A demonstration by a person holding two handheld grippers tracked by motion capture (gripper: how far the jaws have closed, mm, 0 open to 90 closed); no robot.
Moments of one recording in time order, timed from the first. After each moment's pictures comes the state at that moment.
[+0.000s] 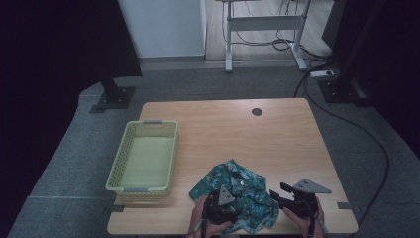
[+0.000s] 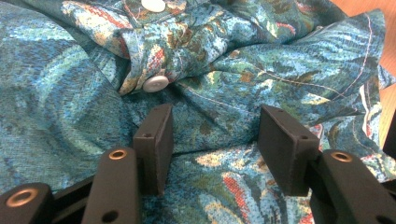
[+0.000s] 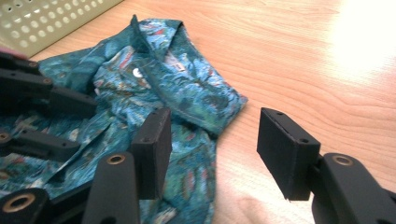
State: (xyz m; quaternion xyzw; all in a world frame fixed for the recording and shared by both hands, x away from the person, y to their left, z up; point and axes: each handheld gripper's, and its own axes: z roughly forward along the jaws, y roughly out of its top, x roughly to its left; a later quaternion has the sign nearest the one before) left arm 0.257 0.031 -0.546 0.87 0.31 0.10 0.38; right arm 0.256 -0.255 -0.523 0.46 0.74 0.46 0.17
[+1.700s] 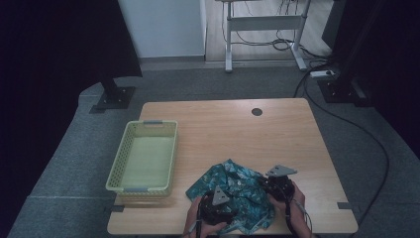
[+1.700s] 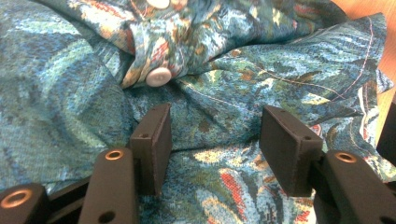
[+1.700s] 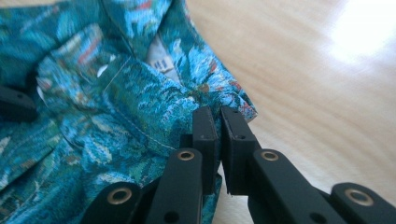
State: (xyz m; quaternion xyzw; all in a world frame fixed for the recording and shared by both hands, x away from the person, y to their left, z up) left arm 0.256 0.047 -0.546 0.86 0.32 0.09 0.39; right arm 0.305 -0.202 -0.522 0.42 0.81 0.37 0.18
